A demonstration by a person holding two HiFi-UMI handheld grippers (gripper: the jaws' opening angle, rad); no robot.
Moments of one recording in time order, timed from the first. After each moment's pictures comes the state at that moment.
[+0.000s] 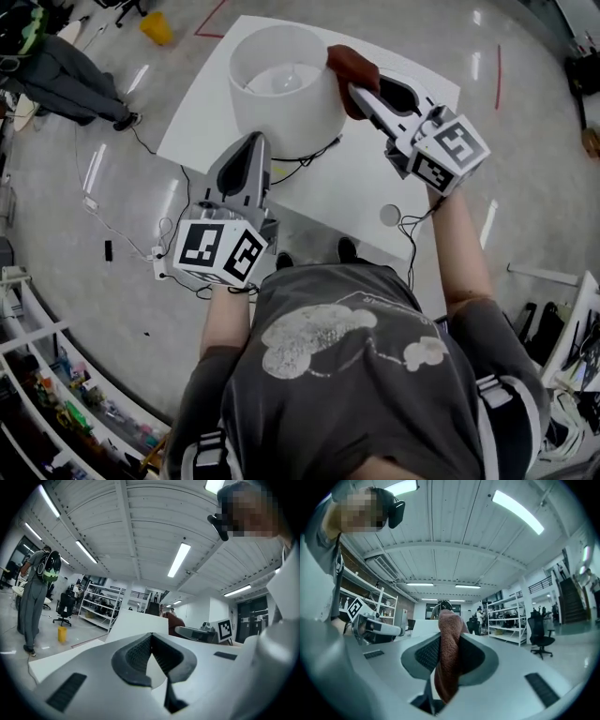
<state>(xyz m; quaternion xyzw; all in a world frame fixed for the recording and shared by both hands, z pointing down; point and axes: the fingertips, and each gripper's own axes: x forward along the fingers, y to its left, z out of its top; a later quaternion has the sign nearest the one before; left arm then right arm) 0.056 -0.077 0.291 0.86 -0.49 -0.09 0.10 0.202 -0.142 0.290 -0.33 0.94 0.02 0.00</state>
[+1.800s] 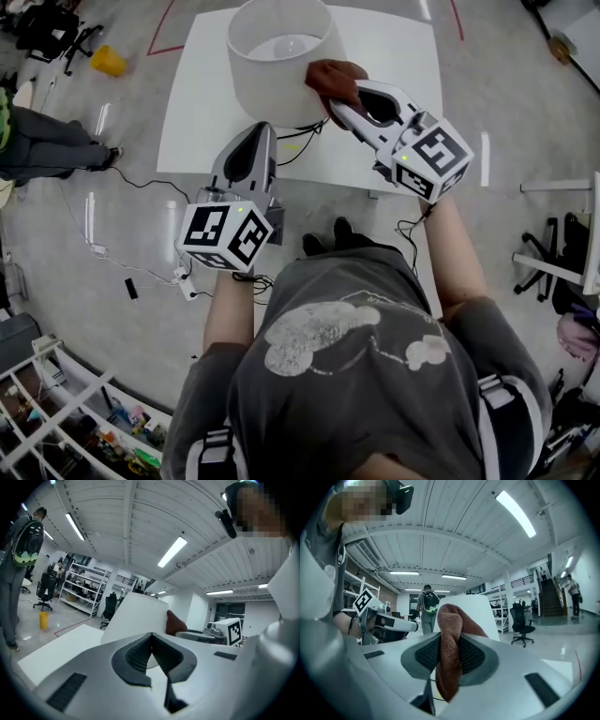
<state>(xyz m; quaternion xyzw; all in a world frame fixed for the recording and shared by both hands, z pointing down) 0.037 -0.080 0.329 0.91 -0.37 -0.04 0.16 0.150 -0.080 0.349 -0.43 0.90 -0.02 -0.05</state>
